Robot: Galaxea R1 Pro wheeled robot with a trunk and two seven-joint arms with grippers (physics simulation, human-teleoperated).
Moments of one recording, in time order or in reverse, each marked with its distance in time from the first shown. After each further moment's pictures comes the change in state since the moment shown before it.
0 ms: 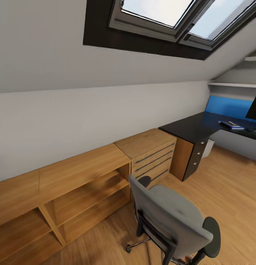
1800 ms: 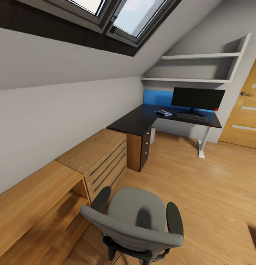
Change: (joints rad) left arm 0.000 0.000 0.000 0.000 0.000 0.000 0.000; right arm 0.000 0.000 0.000 0.000 0.000 0.000 0.000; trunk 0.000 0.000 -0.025
